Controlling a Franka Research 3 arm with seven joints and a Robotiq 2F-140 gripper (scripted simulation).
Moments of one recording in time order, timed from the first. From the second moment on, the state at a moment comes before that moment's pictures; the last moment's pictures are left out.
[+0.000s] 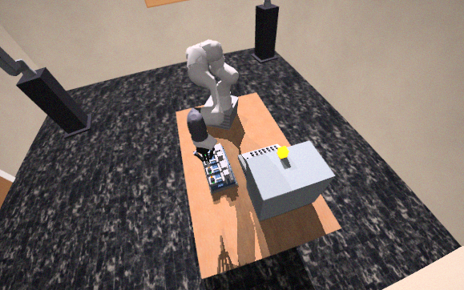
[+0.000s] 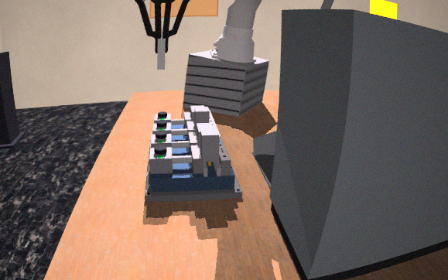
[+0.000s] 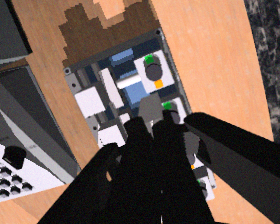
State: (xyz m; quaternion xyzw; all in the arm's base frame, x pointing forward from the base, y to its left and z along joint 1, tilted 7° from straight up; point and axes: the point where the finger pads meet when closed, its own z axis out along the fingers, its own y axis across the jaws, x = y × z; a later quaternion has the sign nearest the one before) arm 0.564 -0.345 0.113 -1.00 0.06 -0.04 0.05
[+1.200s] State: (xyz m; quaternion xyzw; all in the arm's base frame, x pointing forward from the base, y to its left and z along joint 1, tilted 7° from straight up) arm 0.505 0.111 0.142 -0.97 0.05 -0.22 0.03
